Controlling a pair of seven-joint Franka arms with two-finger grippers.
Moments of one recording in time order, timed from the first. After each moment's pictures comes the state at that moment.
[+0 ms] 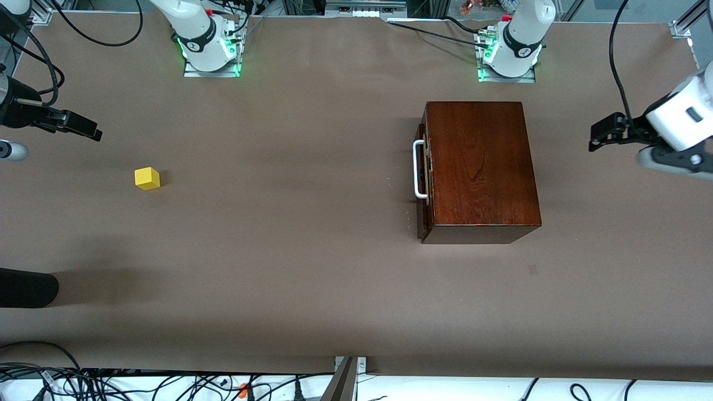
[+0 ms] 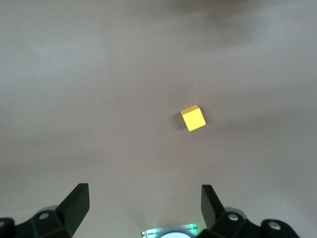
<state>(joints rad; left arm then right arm) -0.03 0.08 -0.02 -1.50 -0.01 1.52 0.05 -0.06 0.04 0.03 -1.61 0.00 1.53 0.14</state>
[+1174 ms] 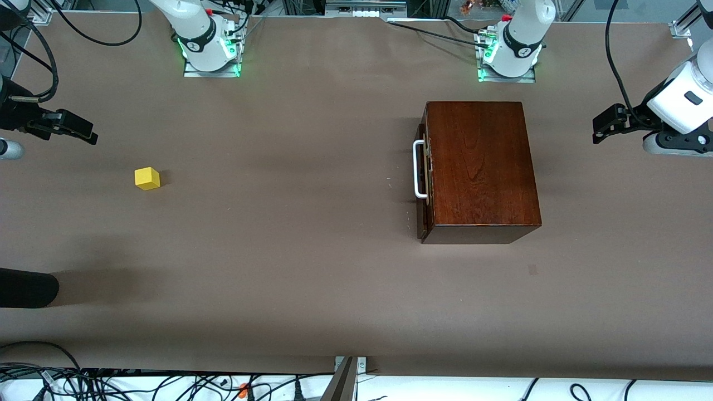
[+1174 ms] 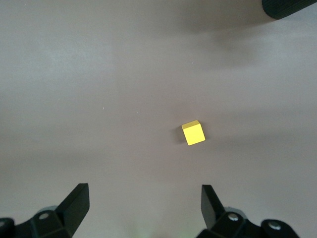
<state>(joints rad) 0.00 0.00 -0.05 -1.63 0.04 1.57 0.02 -0.06 0.03 0.03 -1.61 0.00 1.57 0.06</state>
